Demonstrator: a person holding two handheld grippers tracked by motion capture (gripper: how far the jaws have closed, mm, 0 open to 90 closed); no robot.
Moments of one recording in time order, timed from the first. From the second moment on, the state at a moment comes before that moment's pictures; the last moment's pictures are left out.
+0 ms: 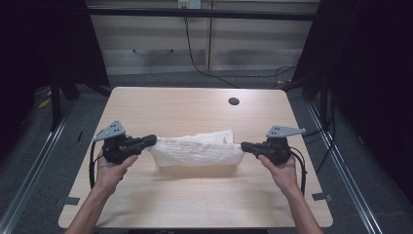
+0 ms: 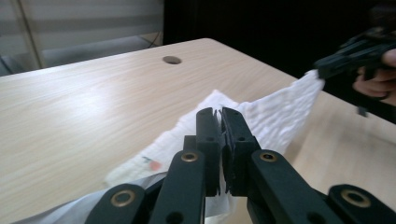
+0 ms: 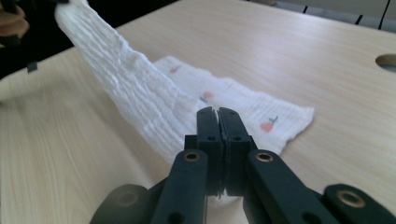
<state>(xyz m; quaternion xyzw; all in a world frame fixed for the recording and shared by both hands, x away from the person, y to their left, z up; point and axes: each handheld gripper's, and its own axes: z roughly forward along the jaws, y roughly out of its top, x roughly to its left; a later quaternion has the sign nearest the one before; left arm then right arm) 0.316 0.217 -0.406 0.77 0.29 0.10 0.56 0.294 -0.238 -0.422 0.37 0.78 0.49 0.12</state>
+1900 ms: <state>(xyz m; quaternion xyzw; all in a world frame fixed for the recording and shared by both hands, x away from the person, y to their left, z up) 0.350 0.205 -0.487 0.82 0.36 0.06 0.45 0.328 -0.211 -0.481 0.39 0.81 0.44 0.05</state>
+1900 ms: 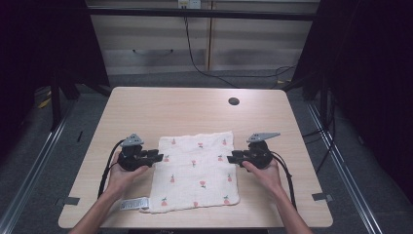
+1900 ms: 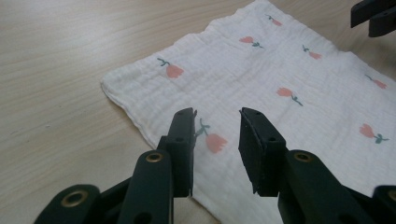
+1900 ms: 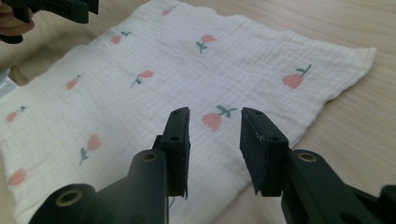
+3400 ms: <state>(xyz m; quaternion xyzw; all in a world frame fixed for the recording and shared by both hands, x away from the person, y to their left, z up) 0.316 0.183 -0.503 0.86 0.30 0.04 0.40 0.277 -0.215 -0.501 0.38 0.84 0.38 0.04</state>
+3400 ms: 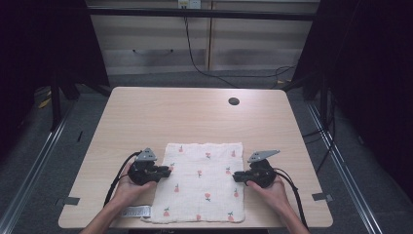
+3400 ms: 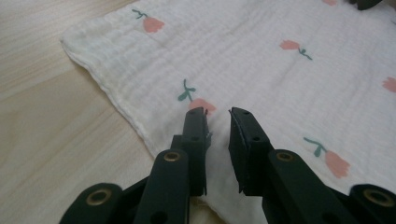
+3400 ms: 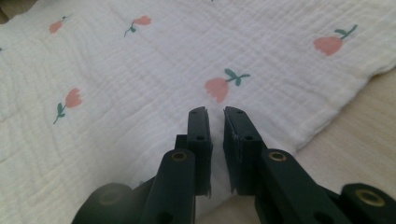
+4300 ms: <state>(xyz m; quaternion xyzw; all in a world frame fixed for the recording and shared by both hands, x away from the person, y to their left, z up) 0.329 0.184 -0.505 0.86 0.31 0.05 0.41 0.343 -0.229 -0.491 0.42 0.81 0.40 0.08</state>
